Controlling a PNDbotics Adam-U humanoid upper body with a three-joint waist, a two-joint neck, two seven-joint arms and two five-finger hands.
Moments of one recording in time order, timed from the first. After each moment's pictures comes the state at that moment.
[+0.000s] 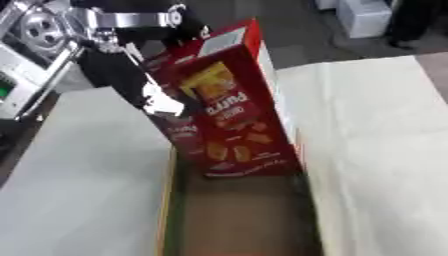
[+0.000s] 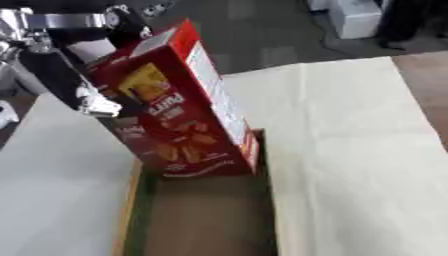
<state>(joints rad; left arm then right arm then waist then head) -0.86 0.78 -0.32 -1.78 -0.02 0.05 -0.72 -0.52 -0.44 -0.07 -1.99 0.18 -0.50 -0.15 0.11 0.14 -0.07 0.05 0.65</state>
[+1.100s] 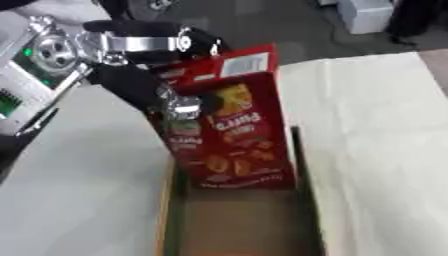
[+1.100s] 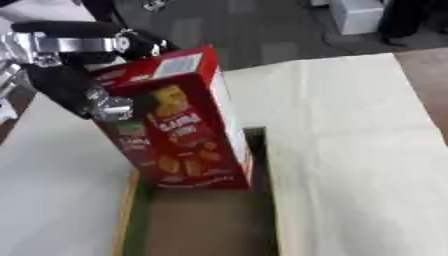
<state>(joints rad) -0.85 0.81 -0.38 -1.81 0.02 0.03 -0.61 -0.52 -0.44 -0.07 -1.99 0.18 -0.50 -0.15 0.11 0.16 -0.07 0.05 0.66</state>
